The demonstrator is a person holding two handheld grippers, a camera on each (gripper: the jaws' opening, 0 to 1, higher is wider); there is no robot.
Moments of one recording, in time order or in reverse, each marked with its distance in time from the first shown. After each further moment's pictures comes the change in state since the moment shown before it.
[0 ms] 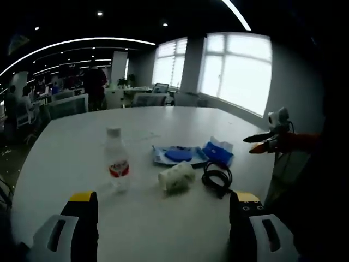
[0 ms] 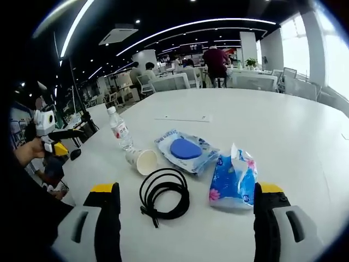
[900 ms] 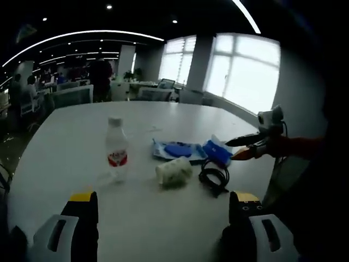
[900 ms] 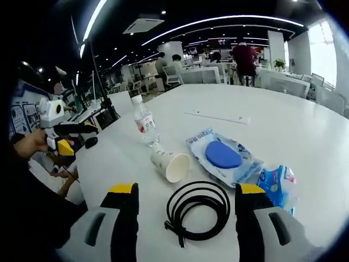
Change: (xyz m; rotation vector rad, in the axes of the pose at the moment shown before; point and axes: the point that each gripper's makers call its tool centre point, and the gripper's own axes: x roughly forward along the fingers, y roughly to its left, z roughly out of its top) left arm -0.007 -0.013 -0.011 -0.082 0.042 0.024; right arm 0.061 0.073 0.008 -0.123 0.066 0.180
